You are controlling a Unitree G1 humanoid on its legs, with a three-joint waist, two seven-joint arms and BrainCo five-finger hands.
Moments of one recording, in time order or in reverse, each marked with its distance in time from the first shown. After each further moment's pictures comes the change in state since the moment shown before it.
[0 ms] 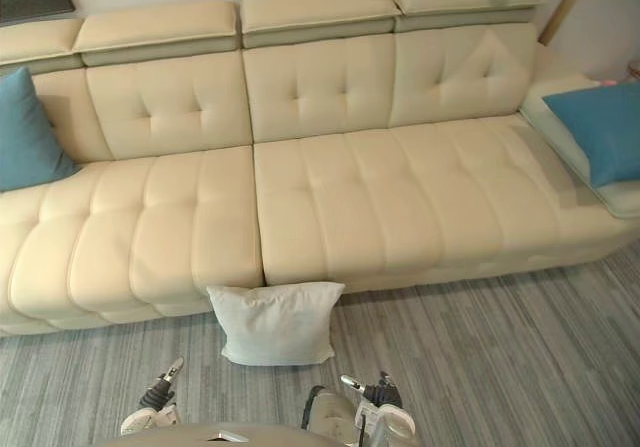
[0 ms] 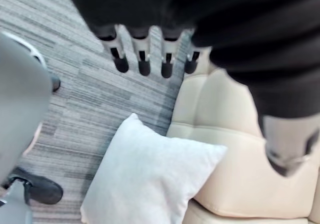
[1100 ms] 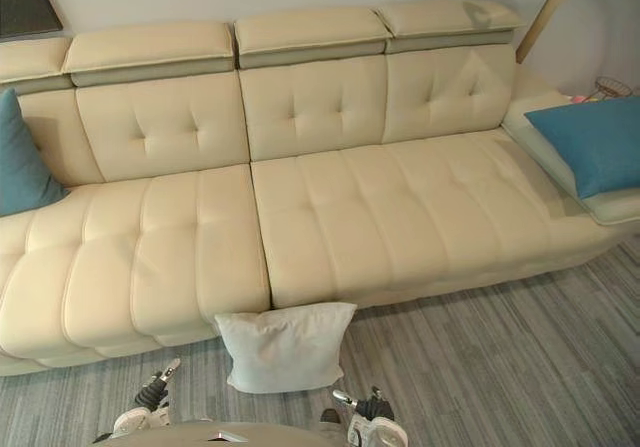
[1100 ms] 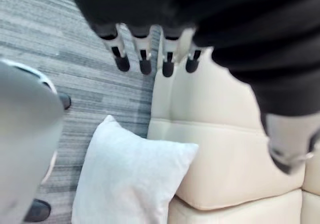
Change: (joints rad) left arm 0.009 0.061 -0.093 0.003 0.029 -0.002 -0.007; right arm 0.019 -0.007 0.074 0.038 -0.001 -0.001 -0.020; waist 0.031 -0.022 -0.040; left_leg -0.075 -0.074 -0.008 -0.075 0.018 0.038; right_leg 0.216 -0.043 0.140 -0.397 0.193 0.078
